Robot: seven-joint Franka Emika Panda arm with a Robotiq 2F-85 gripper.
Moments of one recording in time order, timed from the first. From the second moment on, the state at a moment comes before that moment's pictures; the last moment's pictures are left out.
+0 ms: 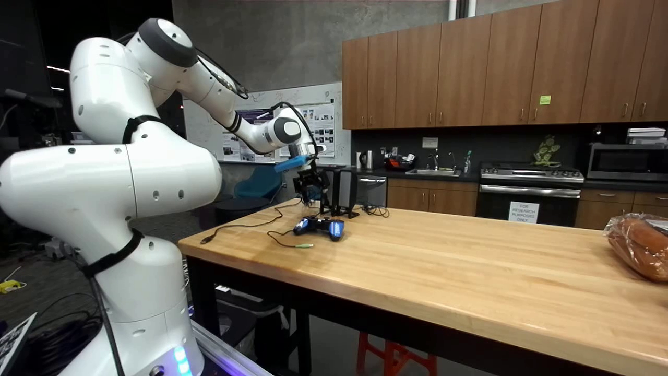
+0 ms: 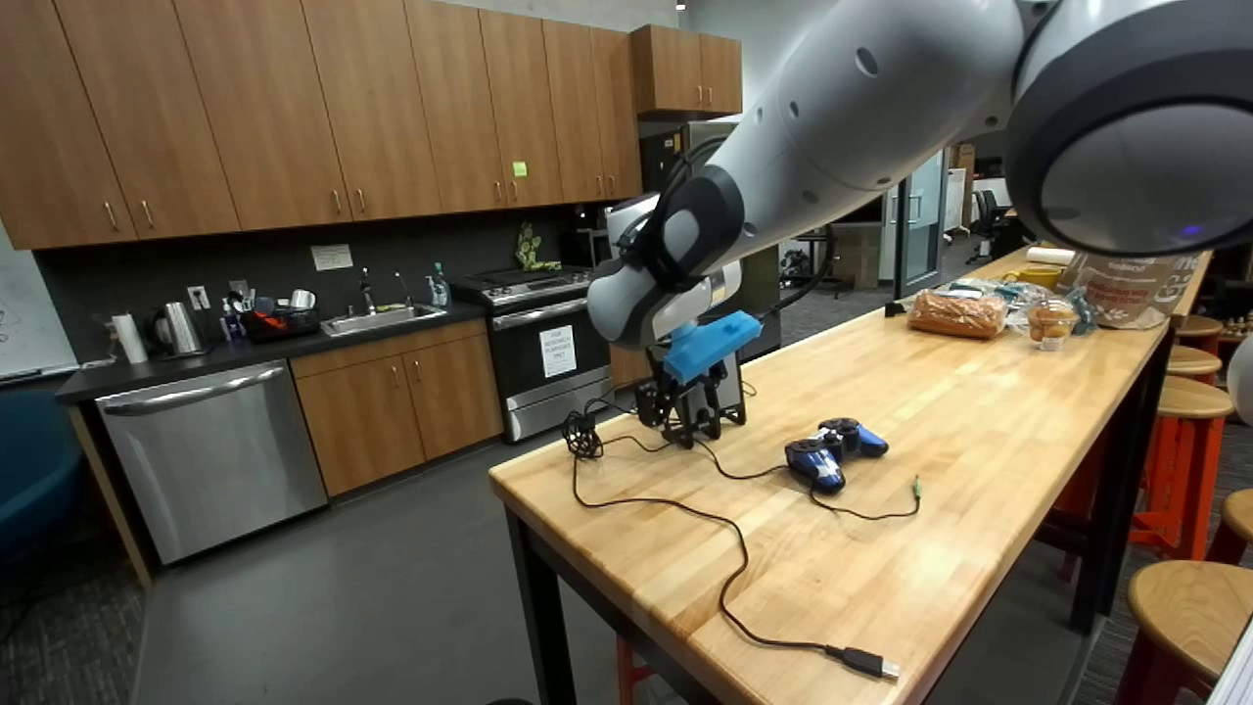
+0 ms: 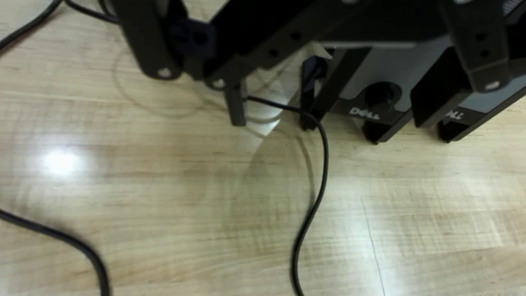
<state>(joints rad) -1.87 -0.72 1.99 -1.84 0.47 2.18 -0.02</state>
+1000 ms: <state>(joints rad) -1.87 -0.72 1.99 -1.84 0.45 2.16 -0.02</state>
